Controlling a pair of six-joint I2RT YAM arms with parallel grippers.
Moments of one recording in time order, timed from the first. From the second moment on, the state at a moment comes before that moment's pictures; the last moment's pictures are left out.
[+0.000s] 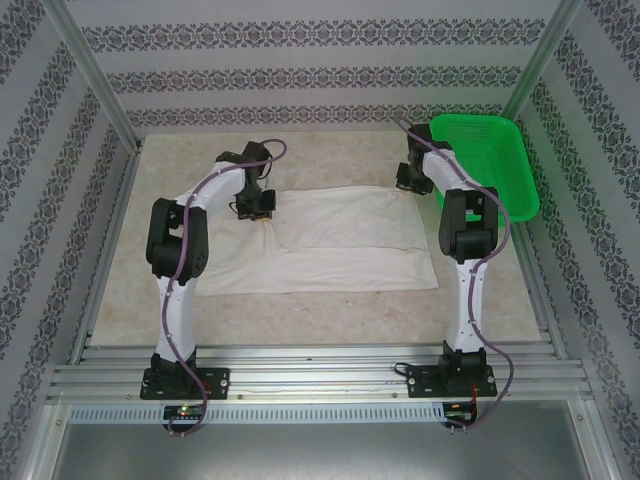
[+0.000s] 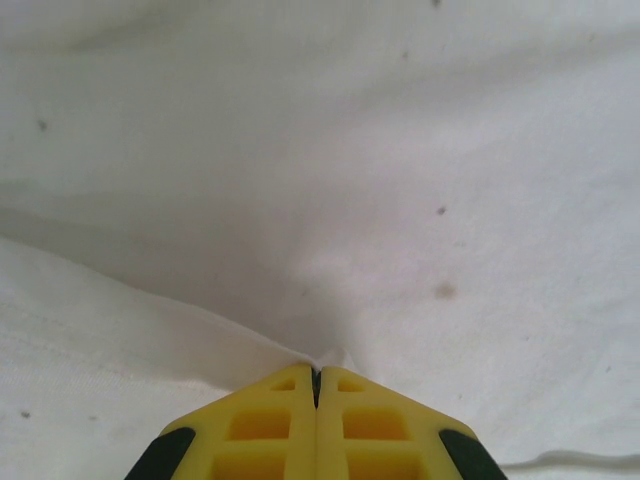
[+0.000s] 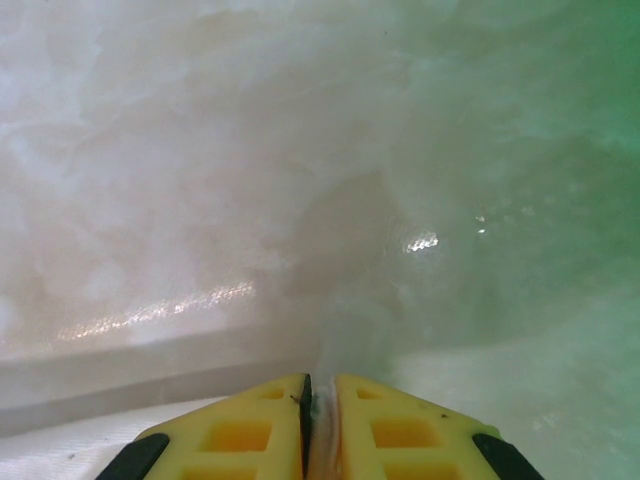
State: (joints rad) left arm -0.25 2.19 1.81 -1.02 0.14 -0.41; right arm 0.05 2.37 1.99 -0.83 0.03 0.37
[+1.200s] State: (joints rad) left arm -0.06 2.37 2.17 -0.98 0.16 -0.58; right arm 0.04 2.37 1.99 -0.84 0.04 0.37
